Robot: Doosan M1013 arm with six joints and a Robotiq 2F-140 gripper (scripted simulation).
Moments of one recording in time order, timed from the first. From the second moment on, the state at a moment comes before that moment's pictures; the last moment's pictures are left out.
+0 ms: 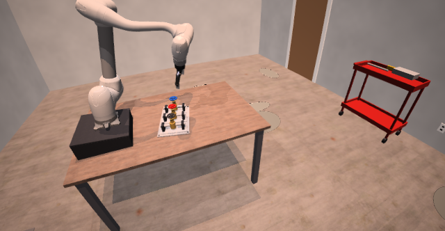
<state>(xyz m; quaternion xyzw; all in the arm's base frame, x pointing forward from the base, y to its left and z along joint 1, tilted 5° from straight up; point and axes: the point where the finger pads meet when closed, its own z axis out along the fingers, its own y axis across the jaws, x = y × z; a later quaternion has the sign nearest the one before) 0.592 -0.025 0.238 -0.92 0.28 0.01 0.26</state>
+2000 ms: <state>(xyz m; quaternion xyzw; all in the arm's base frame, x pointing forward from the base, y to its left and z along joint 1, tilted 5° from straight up) 0.435 -0.068 0.296 -0.91 0.40 -0.11 -0.03</state>
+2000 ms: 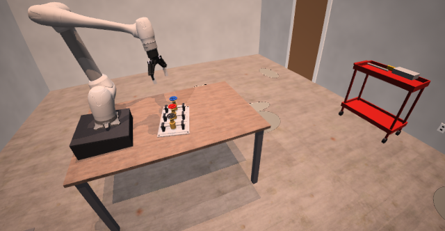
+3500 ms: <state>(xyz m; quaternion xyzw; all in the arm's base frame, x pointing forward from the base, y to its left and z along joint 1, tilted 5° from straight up) 0.453 -0.076 0.253 -0.80 0.59 -0.09 0.00</state>
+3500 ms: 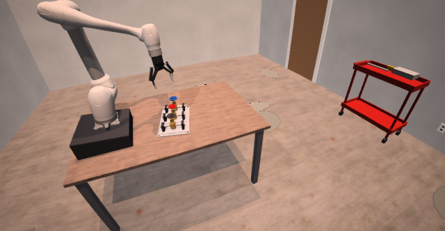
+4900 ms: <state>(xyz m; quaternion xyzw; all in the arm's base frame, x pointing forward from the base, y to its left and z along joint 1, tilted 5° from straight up) 0.483 -0.100 0.141 -0.35 0.94 -0.02 0.03</state>
